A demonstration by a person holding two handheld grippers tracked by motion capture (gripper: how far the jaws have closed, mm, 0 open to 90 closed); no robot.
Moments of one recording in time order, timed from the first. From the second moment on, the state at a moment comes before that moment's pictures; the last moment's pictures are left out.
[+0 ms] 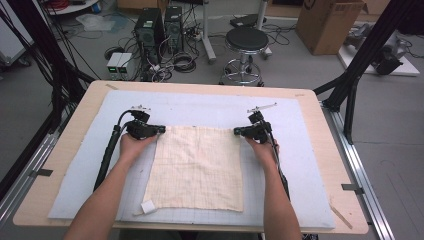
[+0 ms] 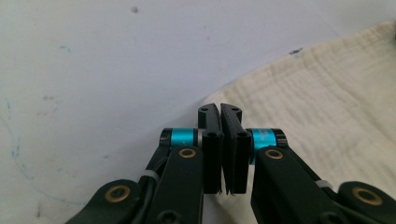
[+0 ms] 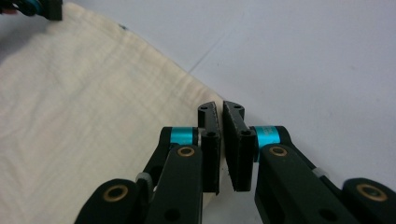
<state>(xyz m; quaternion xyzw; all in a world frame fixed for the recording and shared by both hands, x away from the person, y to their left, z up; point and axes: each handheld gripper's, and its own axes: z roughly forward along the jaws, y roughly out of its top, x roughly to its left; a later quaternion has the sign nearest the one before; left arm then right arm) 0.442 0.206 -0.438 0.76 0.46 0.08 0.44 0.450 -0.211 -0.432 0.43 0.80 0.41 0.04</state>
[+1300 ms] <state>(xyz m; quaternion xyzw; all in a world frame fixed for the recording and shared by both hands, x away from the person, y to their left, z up) 0.397 0.237 -0.406 0.73 0.41 0.07 0.54 0.414 -0.226 -0.398 0.38 0.78 0.50 0.01</state>
